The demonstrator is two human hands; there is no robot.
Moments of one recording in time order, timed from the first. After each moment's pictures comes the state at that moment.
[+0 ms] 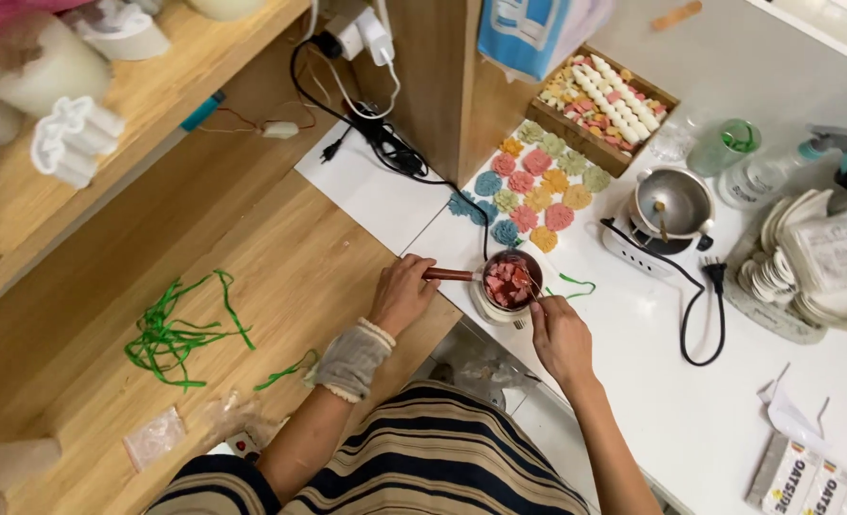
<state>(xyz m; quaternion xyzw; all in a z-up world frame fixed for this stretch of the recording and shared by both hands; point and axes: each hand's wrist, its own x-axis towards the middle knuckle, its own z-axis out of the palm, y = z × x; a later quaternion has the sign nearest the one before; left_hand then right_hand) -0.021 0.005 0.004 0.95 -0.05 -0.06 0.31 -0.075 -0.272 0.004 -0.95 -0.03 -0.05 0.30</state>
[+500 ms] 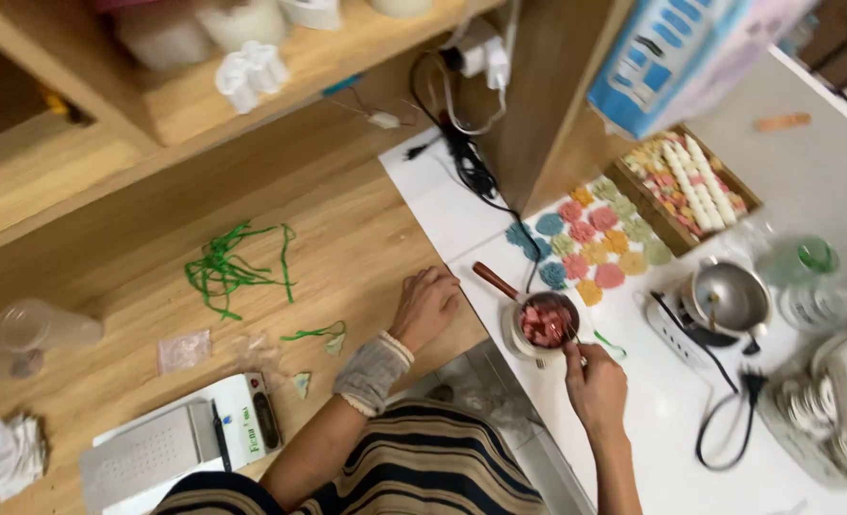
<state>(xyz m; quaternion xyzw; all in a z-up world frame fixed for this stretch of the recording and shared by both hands) -0.067 0.010 0.015 0.94 0.00 0.11 0.33 -0.061 -0.296 0.014 -0.95 0.00 0.01 0.31</state>
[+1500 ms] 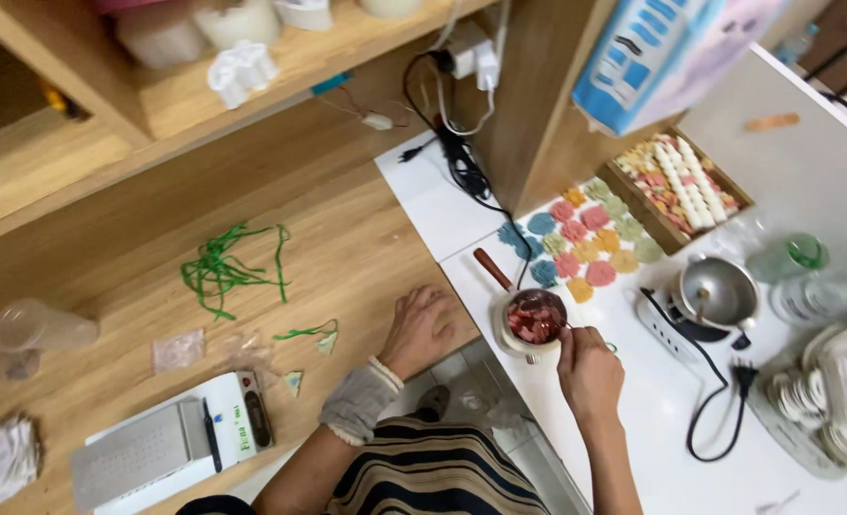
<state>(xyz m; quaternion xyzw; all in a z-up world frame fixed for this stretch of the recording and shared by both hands) -0.104 -0.010 0.031 0.94 -0.01 0.07 0.34 -0.055 -0.290 0.039 -0.96 -0.10 -0.08 0.23</state>
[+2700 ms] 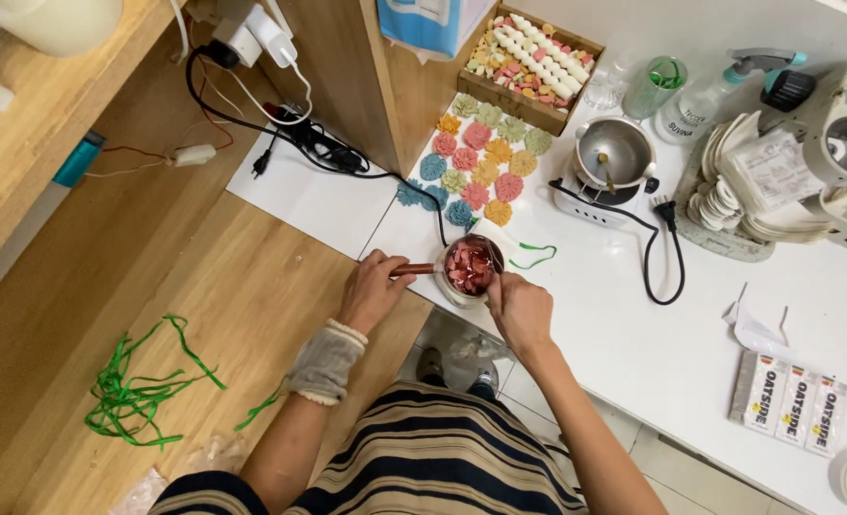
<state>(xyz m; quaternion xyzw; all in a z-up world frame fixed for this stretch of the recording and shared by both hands) -0.004 0.003 0.001 0.94 -0.10 -0.11 0.30 -0.073 -0.251 -0.003 -0.96 0.03 -0.11 0.26</state>
